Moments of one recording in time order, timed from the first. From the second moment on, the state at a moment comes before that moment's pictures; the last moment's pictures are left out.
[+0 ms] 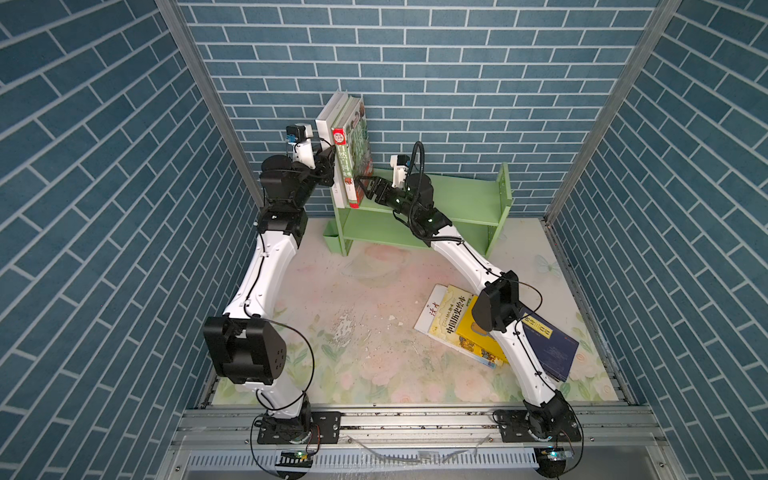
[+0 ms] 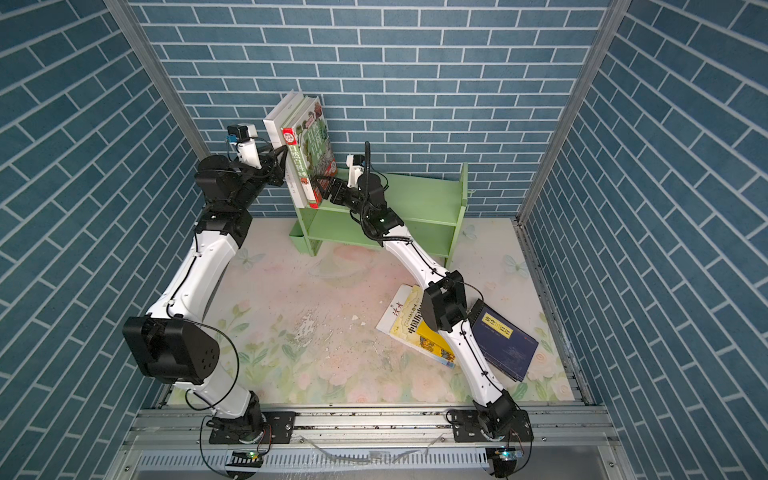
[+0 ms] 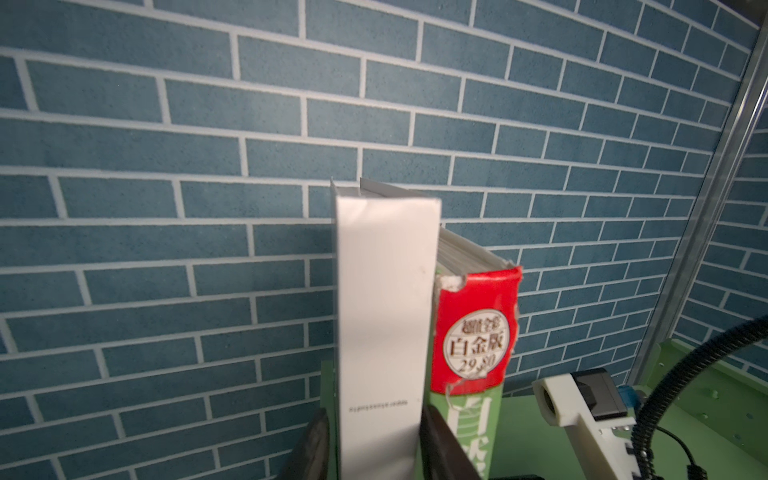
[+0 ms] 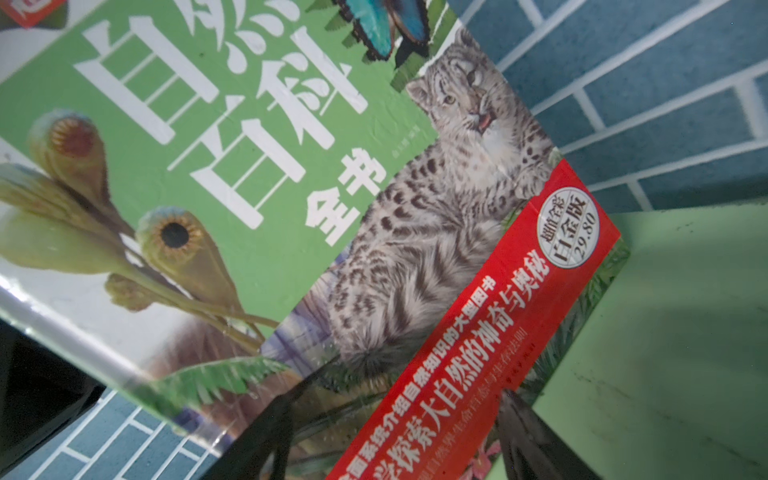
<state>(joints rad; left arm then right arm) -0.06 1.67 1.70 0.15 0.29 -0.11 0.70 2.52 2.59 0.02 -0.30 0.78</state>
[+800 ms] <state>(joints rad) -0.06 1.69 1.66 0.30 0.29 -0.17 0.70 2.53 2.59 0.02 -0.31 0.78</state>
